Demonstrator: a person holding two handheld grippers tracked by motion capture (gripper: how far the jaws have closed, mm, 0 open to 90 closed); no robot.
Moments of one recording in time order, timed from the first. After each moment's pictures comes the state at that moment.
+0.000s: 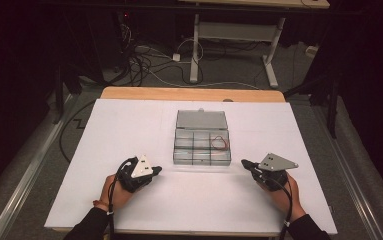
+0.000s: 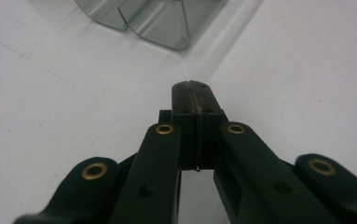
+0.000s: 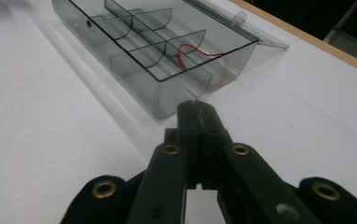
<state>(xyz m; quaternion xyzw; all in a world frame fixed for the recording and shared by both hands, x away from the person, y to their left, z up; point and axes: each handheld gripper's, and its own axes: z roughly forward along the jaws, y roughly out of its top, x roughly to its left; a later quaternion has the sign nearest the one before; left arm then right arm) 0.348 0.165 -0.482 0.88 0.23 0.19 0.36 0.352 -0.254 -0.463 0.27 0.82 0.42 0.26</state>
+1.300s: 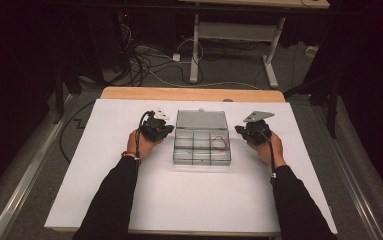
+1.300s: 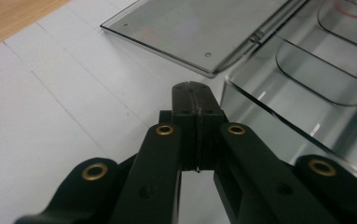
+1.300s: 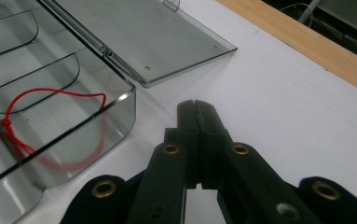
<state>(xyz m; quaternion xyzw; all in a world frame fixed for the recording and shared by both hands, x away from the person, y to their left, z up) 0.501 0.129 -0.469 0.86 0.34 0.16 0.35 0.493 -0.231 -0.453 0.33 0.84 0.35 0.25</state>
